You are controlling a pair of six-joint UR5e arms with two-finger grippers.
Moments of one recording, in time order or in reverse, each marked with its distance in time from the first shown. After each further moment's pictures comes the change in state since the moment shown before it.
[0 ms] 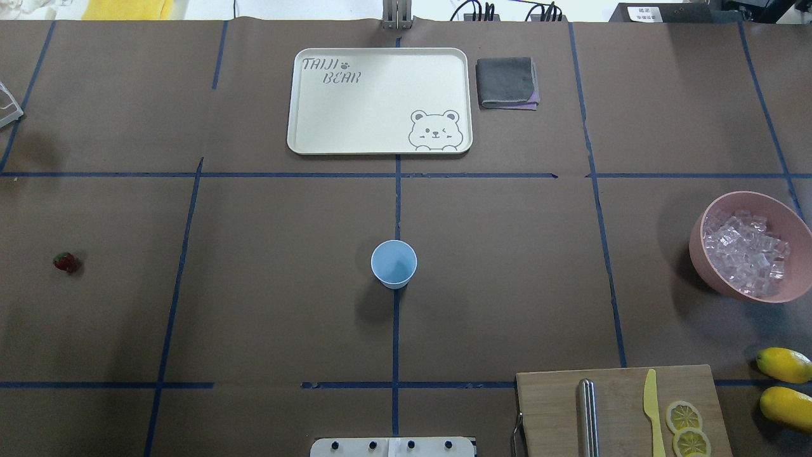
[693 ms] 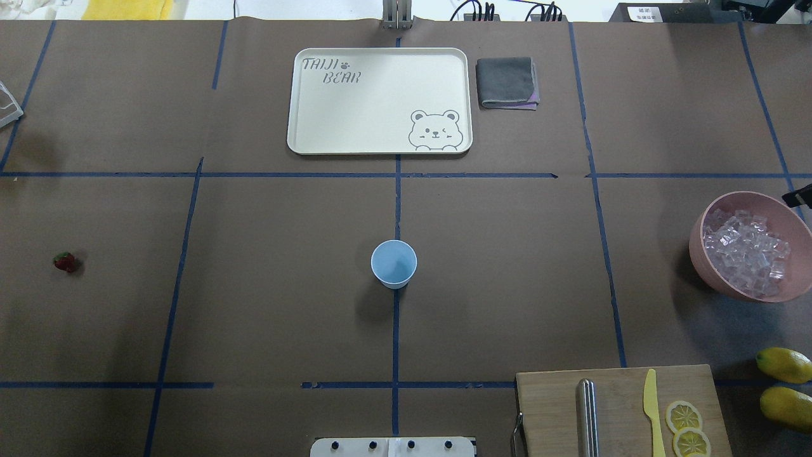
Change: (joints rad) left arm 0.001 0.001 0.000 -0.001 -0.002 0.000; right arm -0.274 0.073 0.011 0.057 -0.092 0.133
